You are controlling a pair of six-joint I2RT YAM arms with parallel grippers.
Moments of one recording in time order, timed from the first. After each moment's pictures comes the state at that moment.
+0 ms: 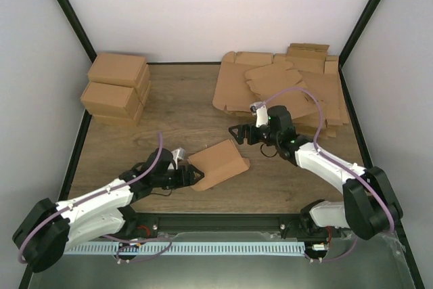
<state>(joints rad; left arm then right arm) -0.75 0.95 0.30 -0.11 0.33 -0.92 0.48 1.27 0.68 0.07 -0.37 0.33</state>
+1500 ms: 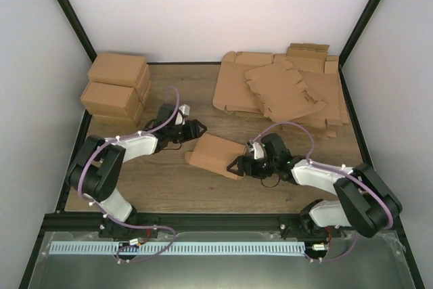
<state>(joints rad) -0.45 1.65 0.77 0.15 0.43 -0.71 0.58 1.33 0.40 0.08 -0.63 0.67</state>
